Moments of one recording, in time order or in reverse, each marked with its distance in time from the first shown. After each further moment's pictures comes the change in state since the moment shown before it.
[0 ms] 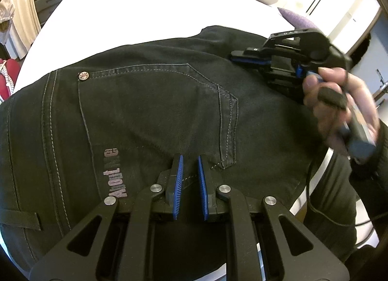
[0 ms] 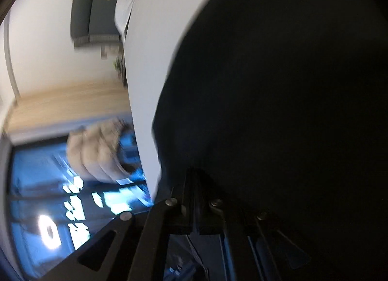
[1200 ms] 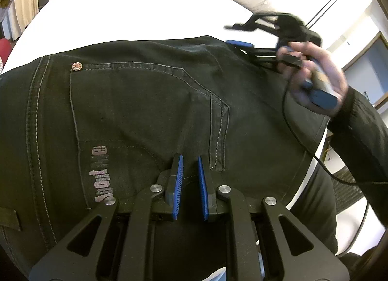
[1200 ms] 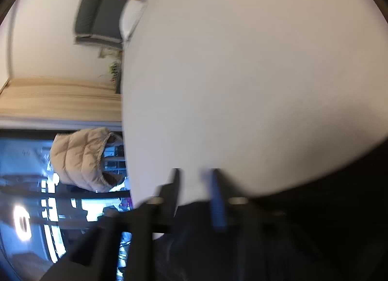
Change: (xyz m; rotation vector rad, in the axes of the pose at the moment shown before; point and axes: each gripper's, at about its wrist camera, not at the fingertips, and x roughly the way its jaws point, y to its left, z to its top) left arm -0.008 0.035 -0.009 -0.096 -0.037 -0.122; right arm -0.021 0.037 0.032 -0.217 -0.042 -0.134
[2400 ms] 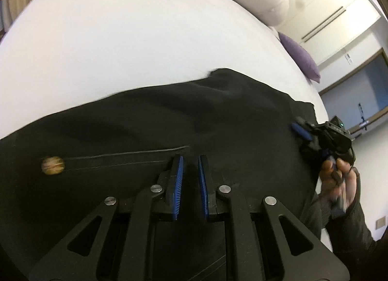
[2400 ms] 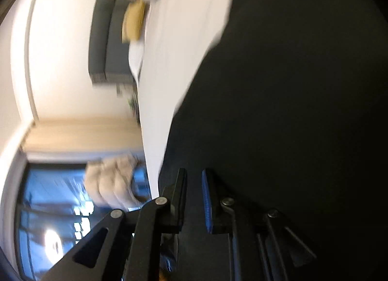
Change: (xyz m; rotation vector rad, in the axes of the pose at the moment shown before) left arm 0.031 0.030 0.077 -0.061 0.038 -0.067; right arm -0.092 -0.103 -0.064 0.213 -0.212 0.174
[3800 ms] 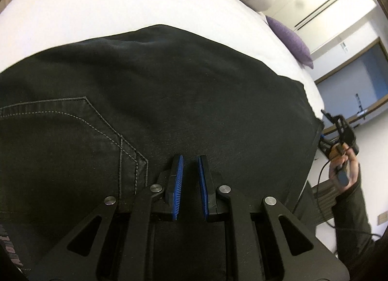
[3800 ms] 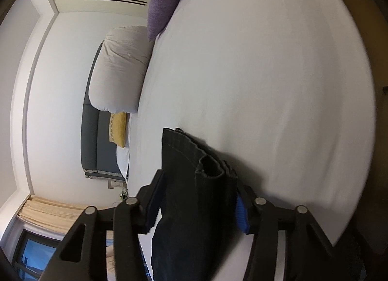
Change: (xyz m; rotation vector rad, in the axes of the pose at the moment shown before) left arm 0.039 -0.067 -0.050 0.041 0.042 -0.007; right arm -0.253 -0.101 0.083 0.133 -0.502 -0.081
